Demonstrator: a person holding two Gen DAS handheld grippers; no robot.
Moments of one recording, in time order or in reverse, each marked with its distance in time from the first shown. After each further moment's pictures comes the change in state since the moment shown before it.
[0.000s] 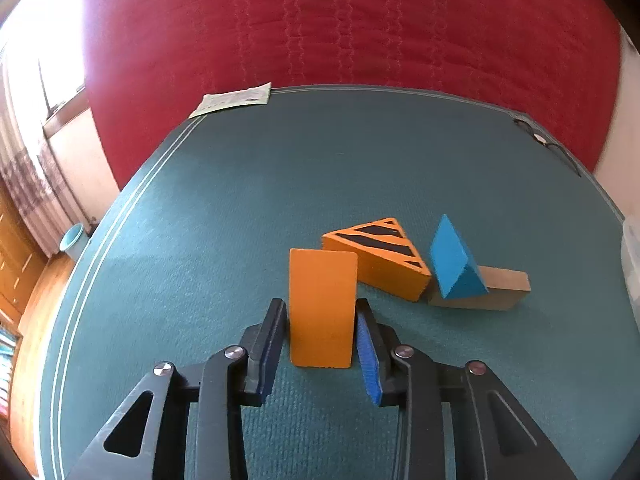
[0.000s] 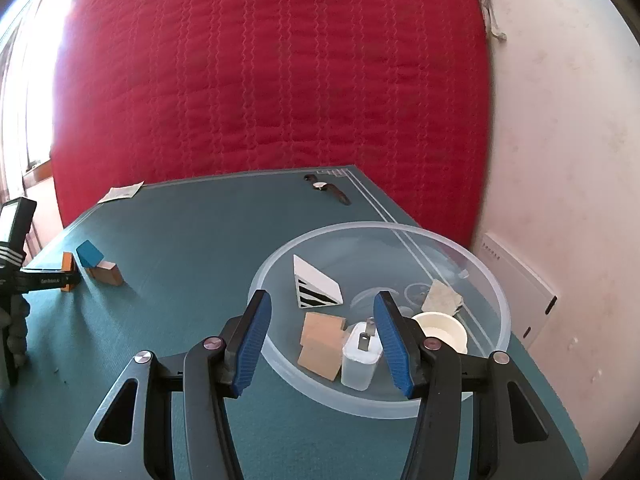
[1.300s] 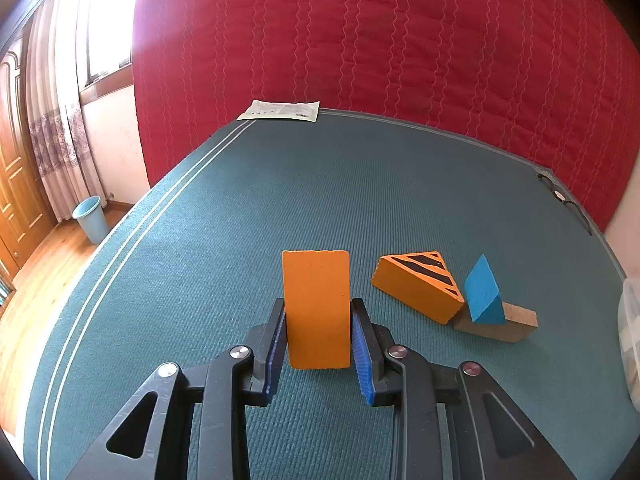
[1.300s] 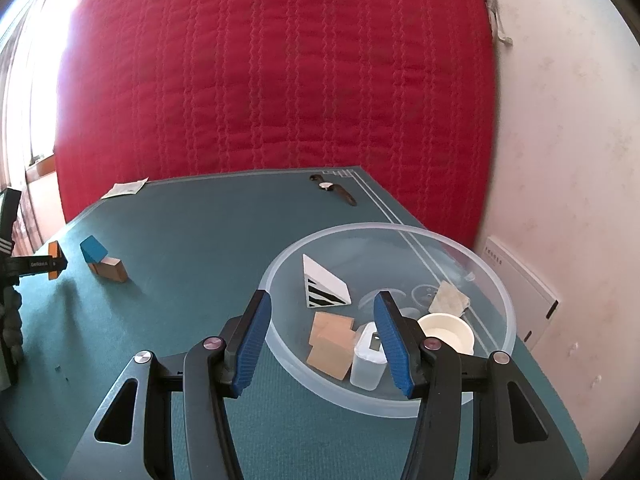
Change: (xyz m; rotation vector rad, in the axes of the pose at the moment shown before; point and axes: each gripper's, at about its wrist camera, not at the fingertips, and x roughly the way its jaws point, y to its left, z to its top) left arm -0.015 0.032 -0.006 -0.160 -0.083 0.017; right arm -0.001 0.008 0.000 -0.026 -0.004 0.004
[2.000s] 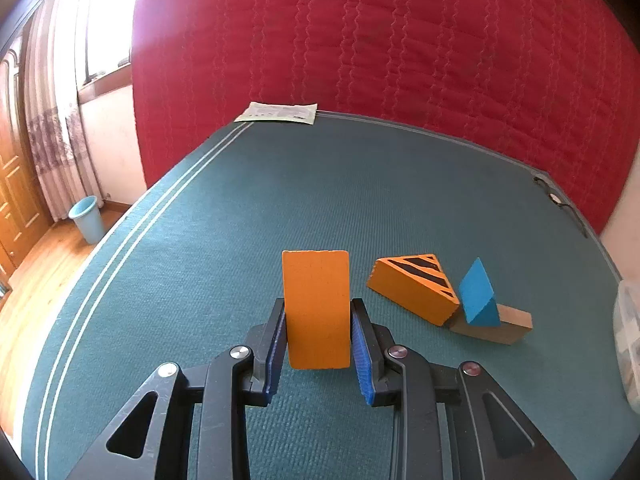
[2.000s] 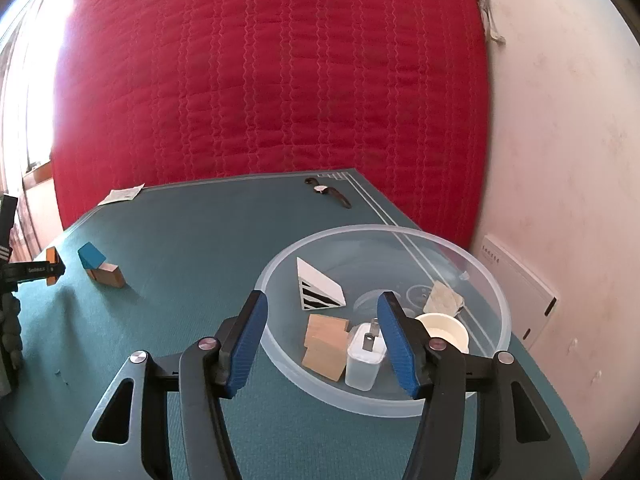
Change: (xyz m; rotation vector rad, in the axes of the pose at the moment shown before) left arm 0.000 0.002 0.001 -0.005 -0.007 -0.024; right arm 0.001 -0.001 -0.002 0.025 -0.012 -0.009
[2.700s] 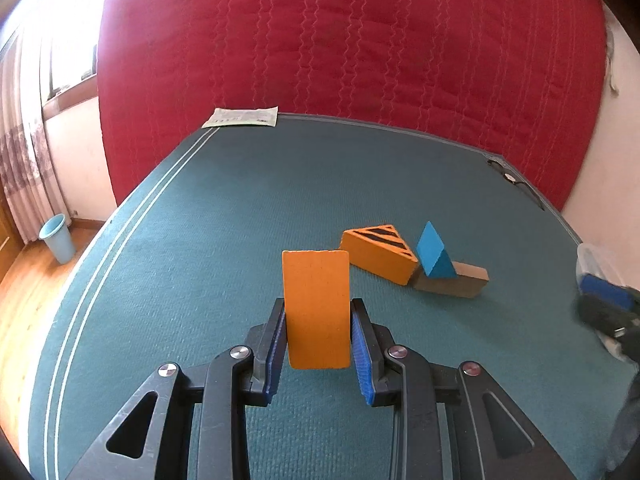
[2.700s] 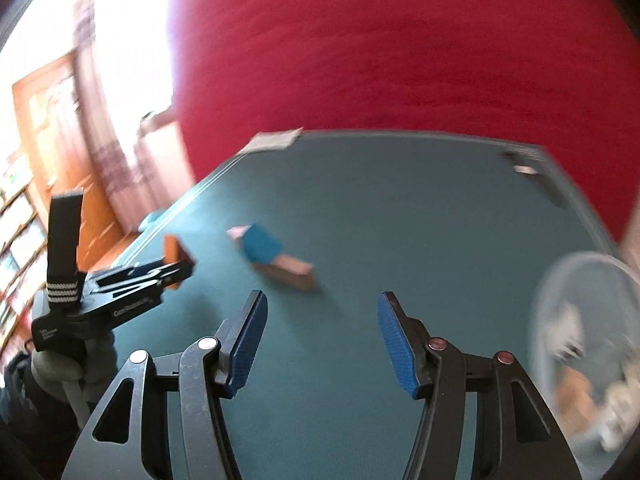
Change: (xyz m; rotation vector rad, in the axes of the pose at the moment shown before) left arm -0.023 0.010 -0.015 0.082 -0.002 -0.130; right arm 0.059 0.146 0.043 -0.165 0.239 0.545
